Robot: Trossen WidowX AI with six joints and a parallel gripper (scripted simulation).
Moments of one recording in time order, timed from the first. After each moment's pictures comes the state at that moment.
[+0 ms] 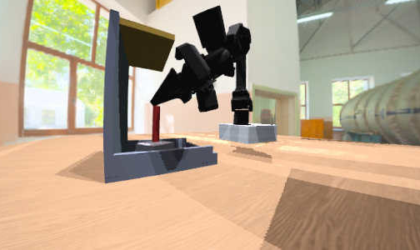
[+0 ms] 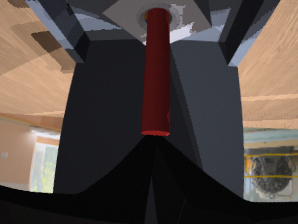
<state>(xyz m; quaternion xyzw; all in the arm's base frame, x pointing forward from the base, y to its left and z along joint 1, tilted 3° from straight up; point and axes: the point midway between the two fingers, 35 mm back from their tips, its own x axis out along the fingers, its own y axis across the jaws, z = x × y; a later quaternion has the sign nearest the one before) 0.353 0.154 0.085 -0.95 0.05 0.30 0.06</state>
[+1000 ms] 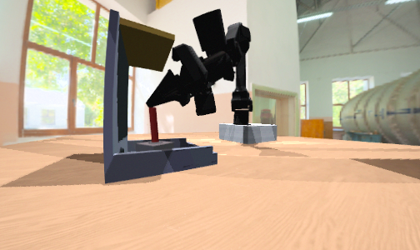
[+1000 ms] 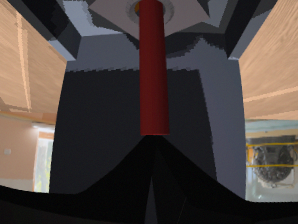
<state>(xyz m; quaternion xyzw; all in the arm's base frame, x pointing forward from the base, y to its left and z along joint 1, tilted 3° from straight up) 0.359 0.157 0.077 -0.96 0.06 0.28 0.07</state>
